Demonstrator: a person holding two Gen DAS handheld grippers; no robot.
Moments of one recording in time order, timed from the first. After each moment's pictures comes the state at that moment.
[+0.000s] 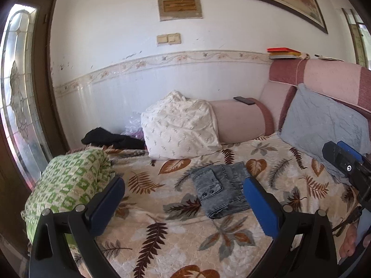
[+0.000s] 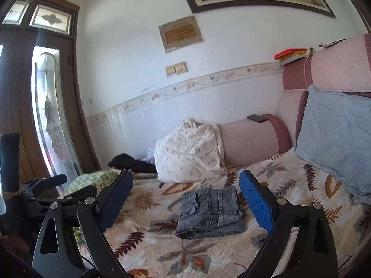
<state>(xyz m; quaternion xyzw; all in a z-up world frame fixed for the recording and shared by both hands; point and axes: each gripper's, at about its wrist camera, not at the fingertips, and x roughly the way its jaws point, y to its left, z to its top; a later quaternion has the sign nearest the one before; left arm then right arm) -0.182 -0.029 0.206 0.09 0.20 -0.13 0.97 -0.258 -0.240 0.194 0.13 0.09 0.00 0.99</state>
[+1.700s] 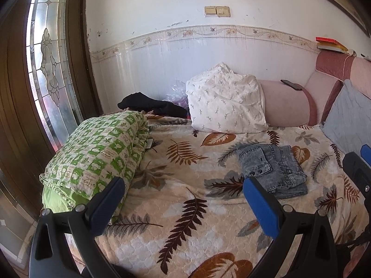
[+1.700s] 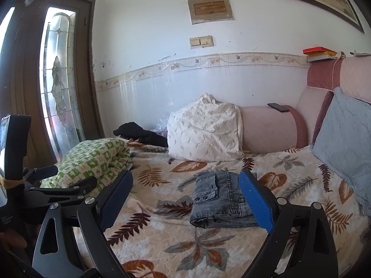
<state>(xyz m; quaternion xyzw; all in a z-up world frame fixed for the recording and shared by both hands) -0.145 0.028 0.165 0.06 0.27 -0.01 0.96 -0.202 -0.168 0.166 0.06 0.15 0.03 0.99</state>
